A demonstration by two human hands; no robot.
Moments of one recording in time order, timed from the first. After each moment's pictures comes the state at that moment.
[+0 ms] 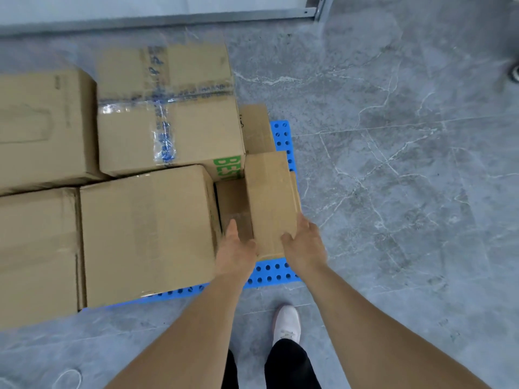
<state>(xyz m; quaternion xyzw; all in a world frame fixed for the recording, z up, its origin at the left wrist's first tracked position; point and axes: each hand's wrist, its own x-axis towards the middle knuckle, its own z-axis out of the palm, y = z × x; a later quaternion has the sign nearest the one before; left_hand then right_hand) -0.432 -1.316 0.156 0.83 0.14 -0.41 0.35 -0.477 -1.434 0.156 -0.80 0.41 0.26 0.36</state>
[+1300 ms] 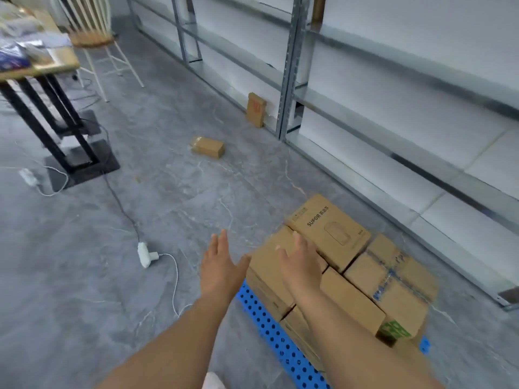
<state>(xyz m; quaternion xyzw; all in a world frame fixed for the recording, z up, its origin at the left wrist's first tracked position) -0.552 -0.911 0.506 0.83 0.40 0.03 0.38 -0.465 -1.031 0.526 -0.95 -0.10 0.14 0.27</state>
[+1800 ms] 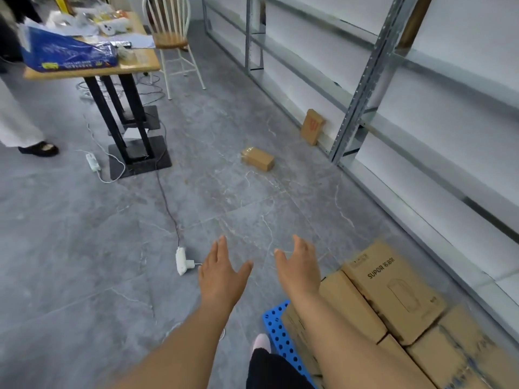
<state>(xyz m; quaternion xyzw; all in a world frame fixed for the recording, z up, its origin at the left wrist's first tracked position) -0.559 -0.738 0.500 0.79 0.49 0.08 0.35 -0.447 -0.827 0.516 -0.93 -0.21 0.16 0.27</state>
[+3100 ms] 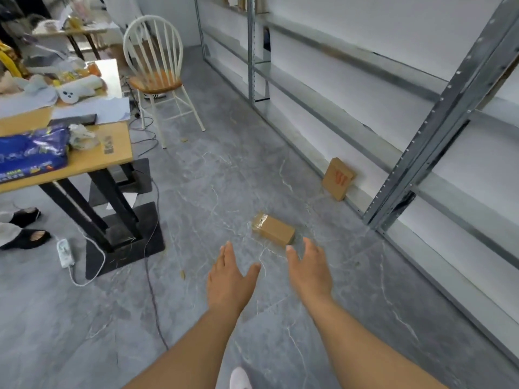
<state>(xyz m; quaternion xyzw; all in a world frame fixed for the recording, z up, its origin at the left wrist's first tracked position) -0.179 -0.269 0.516 0.79 0.49 0.08 0.37 -0.060 -0.358 0.524 -0.92 -0.17 0.15 0.32</state>
